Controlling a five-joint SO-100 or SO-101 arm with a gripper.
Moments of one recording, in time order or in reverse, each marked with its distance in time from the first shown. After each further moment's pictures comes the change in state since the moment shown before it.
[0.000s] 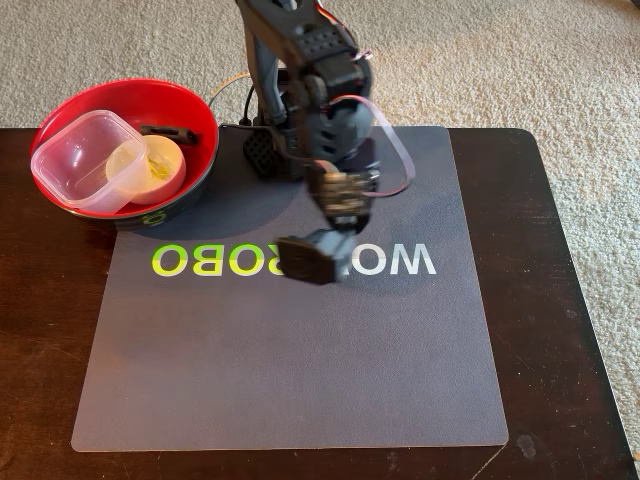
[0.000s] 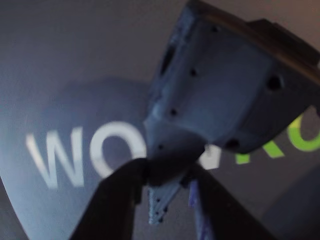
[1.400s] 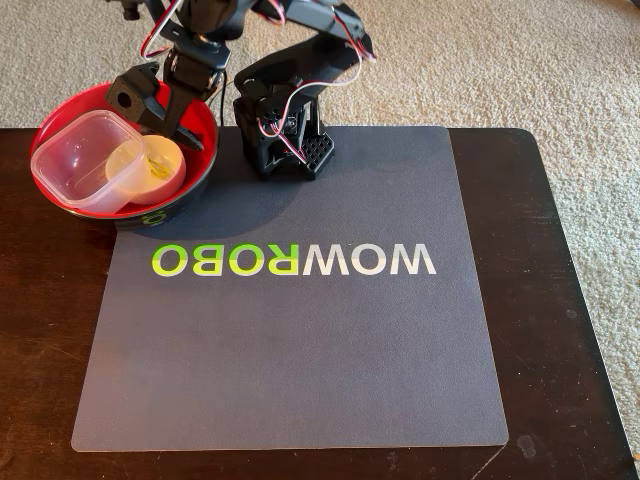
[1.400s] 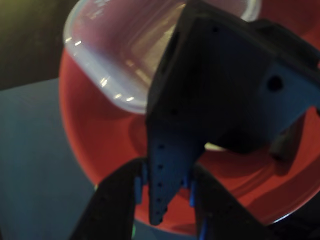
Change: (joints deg) arm 80.2 41.1 6.1 16.0 -0.4
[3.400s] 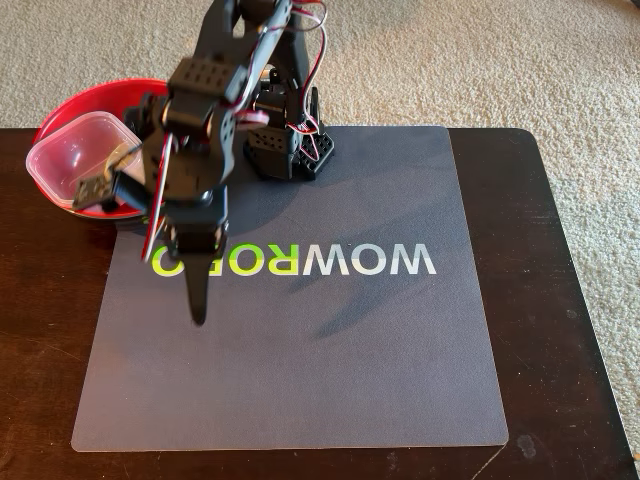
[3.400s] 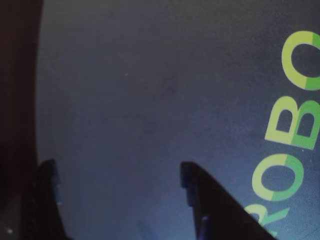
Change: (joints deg) arm -45.3 -69.3 -29.5 -25.3 -31.6
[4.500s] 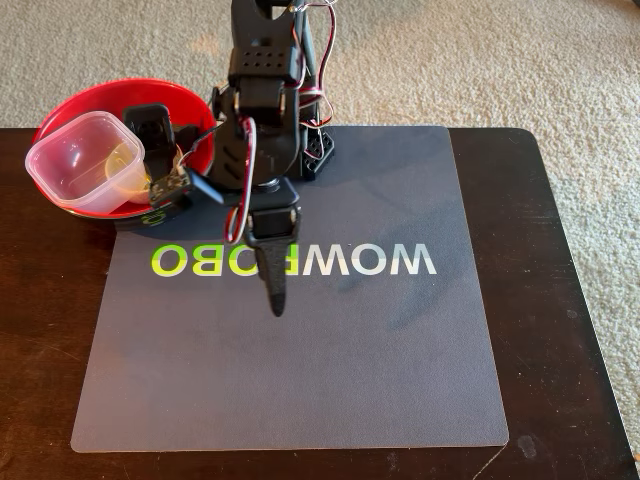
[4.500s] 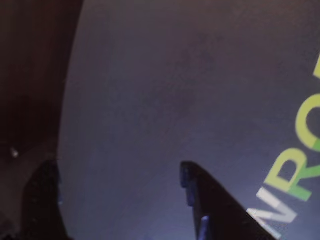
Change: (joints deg) arm -16.7 23.0 19.2 -8.7 -8.0
